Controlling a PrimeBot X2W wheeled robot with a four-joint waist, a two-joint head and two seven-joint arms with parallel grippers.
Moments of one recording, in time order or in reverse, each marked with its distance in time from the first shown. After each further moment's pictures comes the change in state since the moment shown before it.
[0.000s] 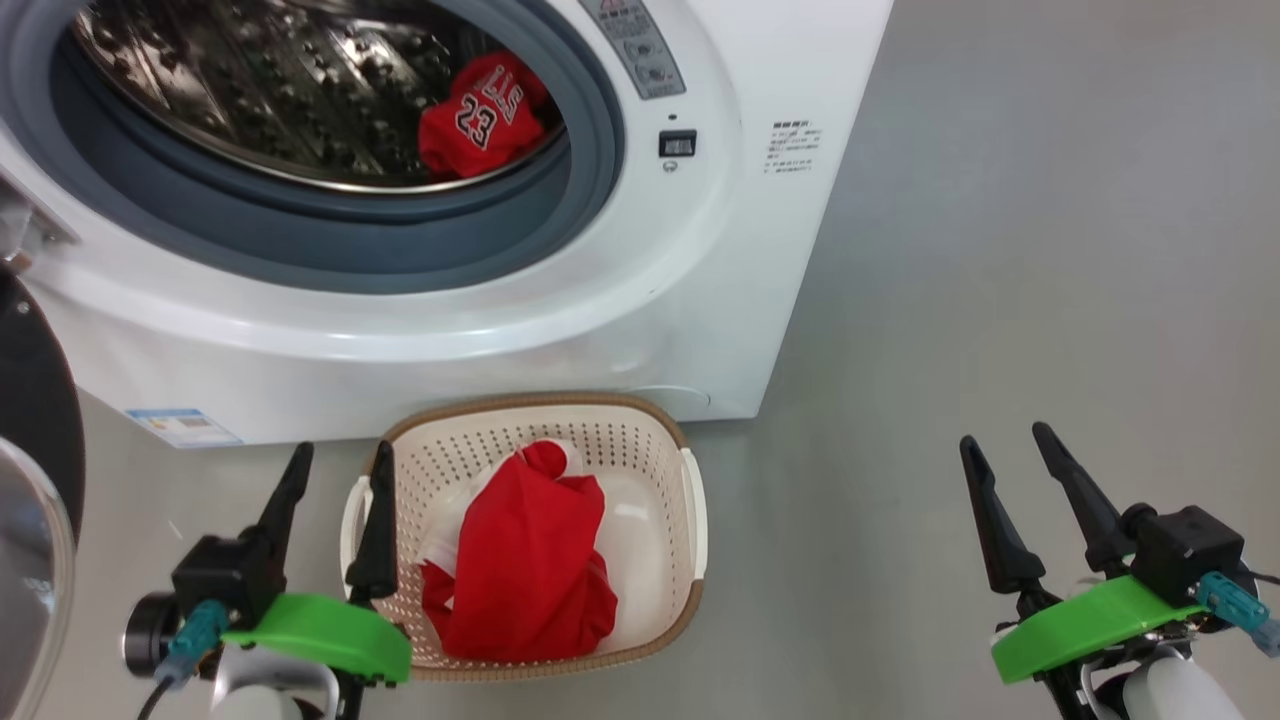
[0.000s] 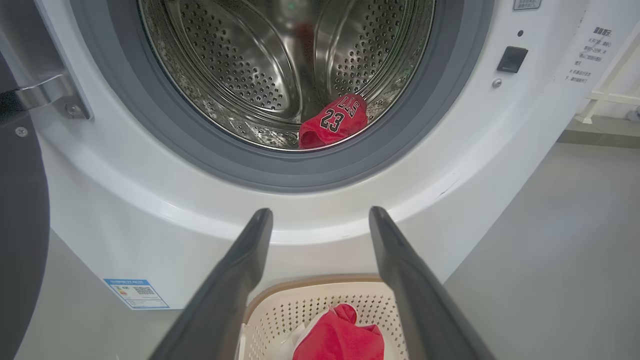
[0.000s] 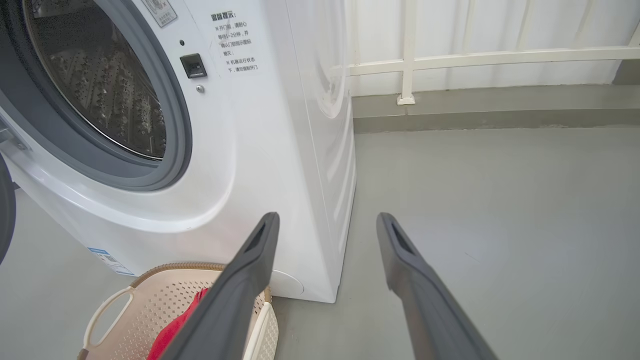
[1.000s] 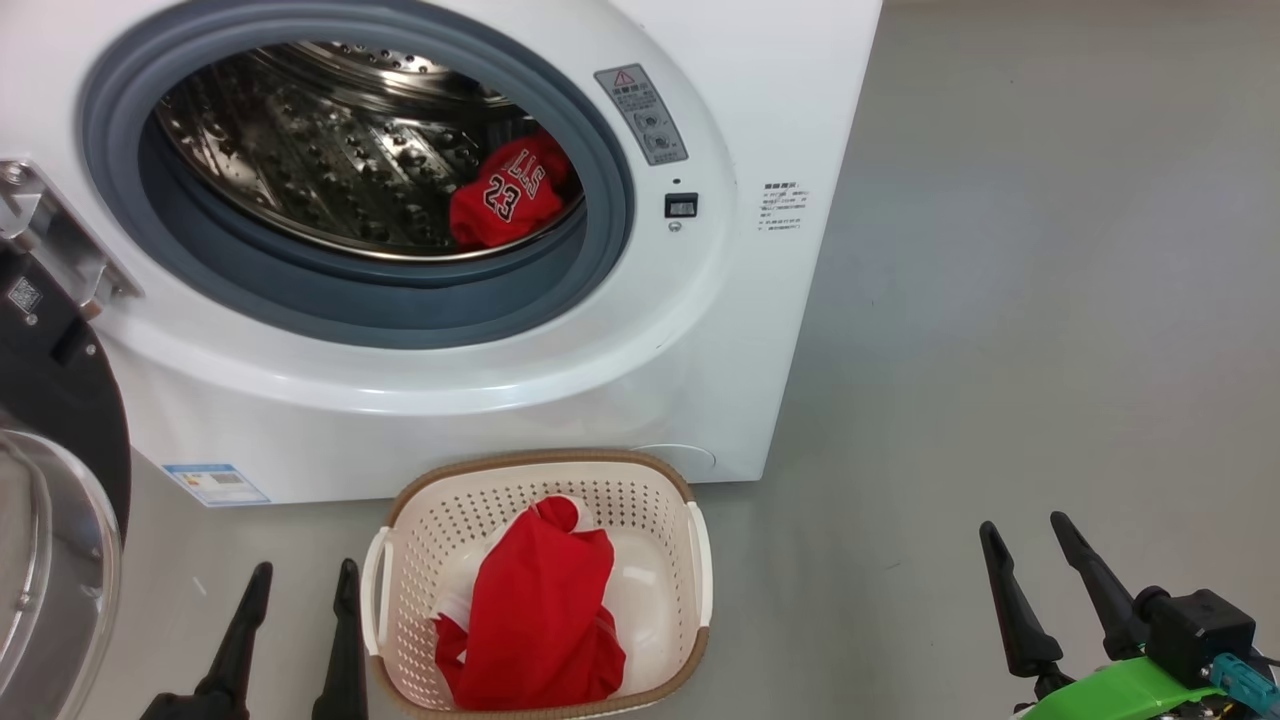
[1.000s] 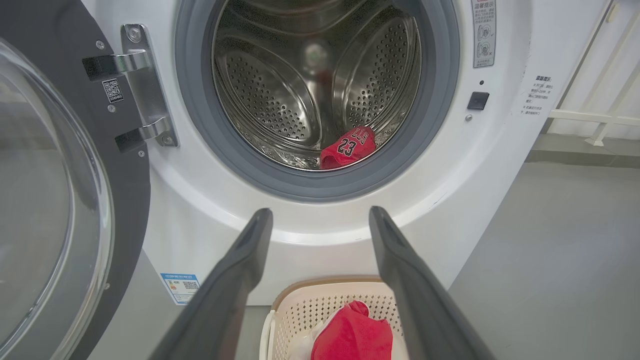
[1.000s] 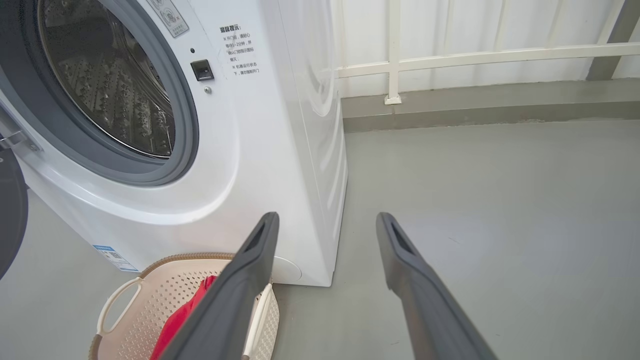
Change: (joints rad) left arm 0.332 0.011 0.043 -0.314 0.015 0.037 0.000; right arm 0.151 0.009 -0.032 -0.017 0.004 0.000 0.000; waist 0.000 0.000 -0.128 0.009
